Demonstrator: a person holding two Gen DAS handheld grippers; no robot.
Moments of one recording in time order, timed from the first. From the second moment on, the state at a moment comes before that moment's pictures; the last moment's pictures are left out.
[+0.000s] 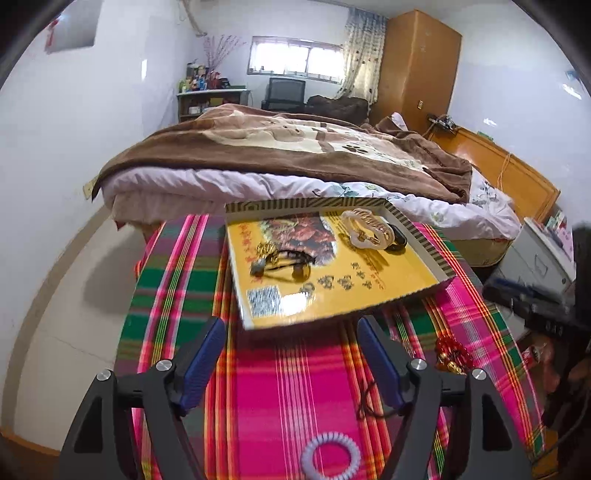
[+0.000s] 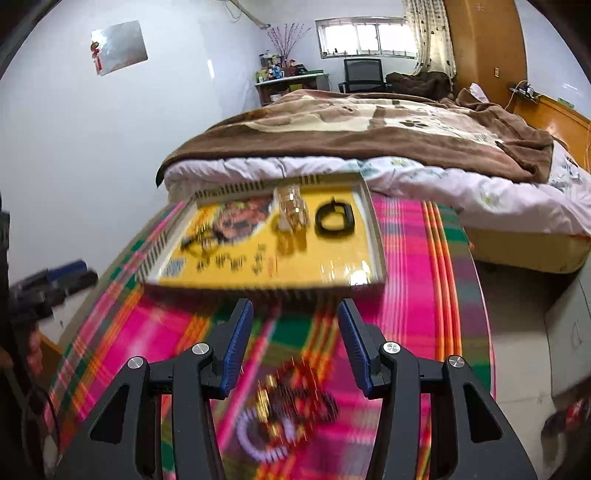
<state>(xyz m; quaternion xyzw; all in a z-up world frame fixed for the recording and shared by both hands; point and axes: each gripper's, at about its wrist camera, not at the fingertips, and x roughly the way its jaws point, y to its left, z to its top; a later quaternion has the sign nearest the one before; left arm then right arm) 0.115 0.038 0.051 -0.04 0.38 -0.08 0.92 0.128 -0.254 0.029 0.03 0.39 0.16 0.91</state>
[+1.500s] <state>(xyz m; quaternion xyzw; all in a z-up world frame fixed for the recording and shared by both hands) 0.082 0.041 -0.008 -0.07 0.44 -0.08 0.89 0.077 -0.273 0.012 0.05 0.35 0.19 0.92</state>
